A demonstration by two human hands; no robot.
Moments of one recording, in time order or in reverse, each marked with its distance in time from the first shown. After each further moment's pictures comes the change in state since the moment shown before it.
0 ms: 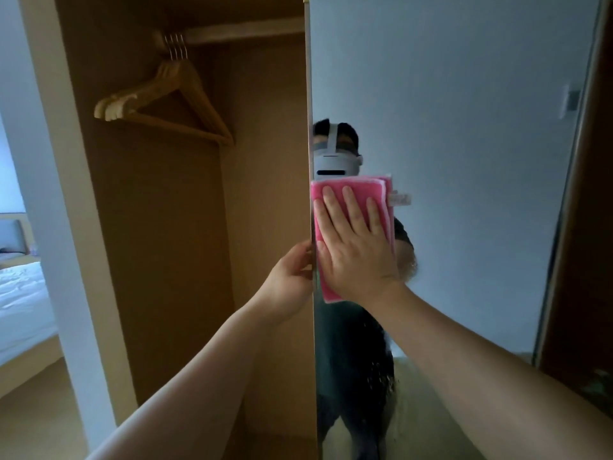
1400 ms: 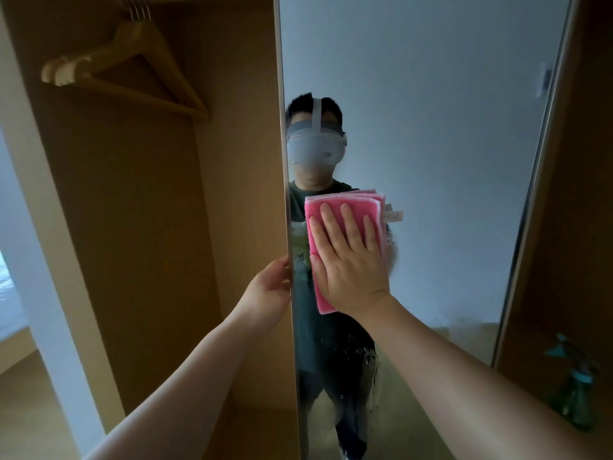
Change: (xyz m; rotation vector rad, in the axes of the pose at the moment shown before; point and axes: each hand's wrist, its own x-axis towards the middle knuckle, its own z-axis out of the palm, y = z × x) left_hand -0.027 -0.048 0.018 0.019 0.044 -0.075; right_hand -0.067 -0.003 0.010 0.040 -0.001 0.075
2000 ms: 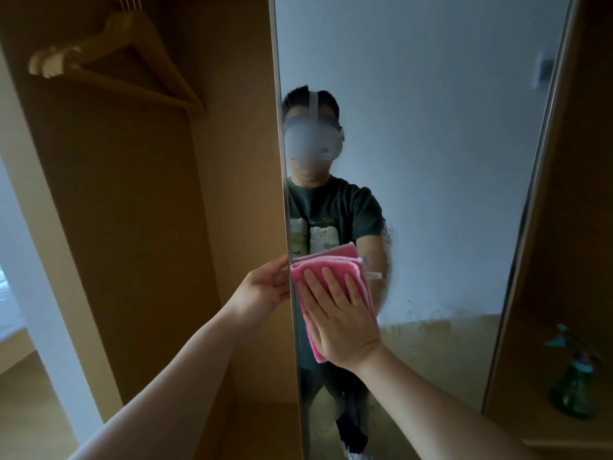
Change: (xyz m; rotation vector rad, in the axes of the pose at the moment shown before) left_hand 0.002 -0.008 -0.012 -0.300 -0.218 -0.003; right_hand -0.087 -0.039 0.016 0.038 -0.154 -0.130
